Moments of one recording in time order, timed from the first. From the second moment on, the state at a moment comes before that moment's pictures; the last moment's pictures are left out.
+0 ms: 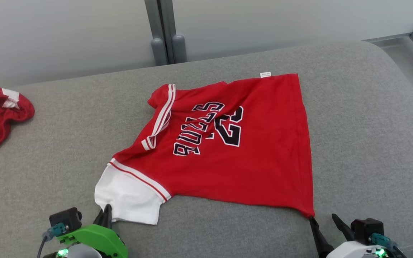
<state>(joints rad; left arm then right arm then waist) -0.15 0.09 -0.09 0.63 -0.50 -0.09 -0.05 0.00 -0.05 0.04 0.46 0.21 0.13 -0.16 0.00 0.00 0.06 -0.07</state>
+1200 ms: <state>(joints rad) -0.12 0.08 -0.10 0.20 -0.70 -0.11 -0.02 -0.15 -0.05 0.12 0.38 0.39 0.13 -0.17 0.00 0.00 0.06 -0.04</state>
